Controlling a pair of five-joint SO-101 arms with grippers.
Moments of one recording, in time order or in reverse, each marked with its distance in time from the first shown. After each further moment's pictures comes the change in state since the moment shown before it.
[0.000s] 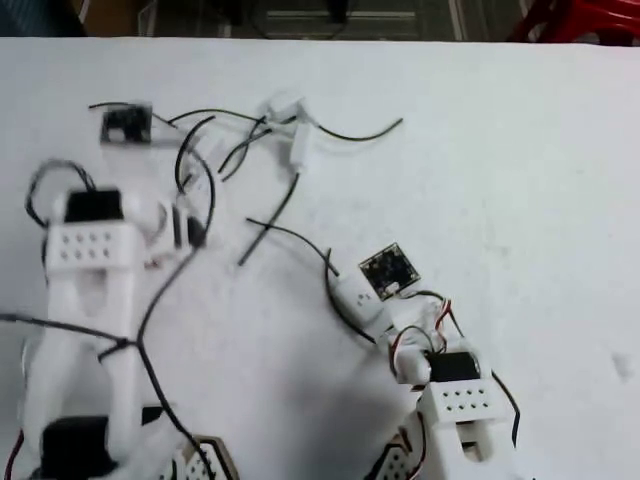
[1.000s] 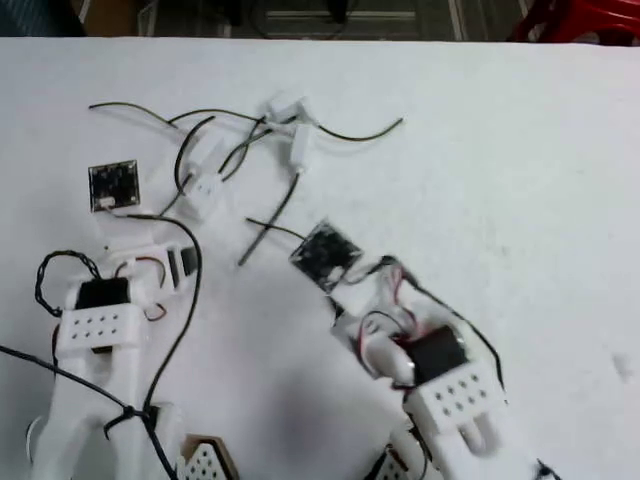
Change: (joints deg) left arm -4.1 -19.0 34.5 -31.6 -0.2; right arm -20.9 4.5 -26.5 18.7 0.0
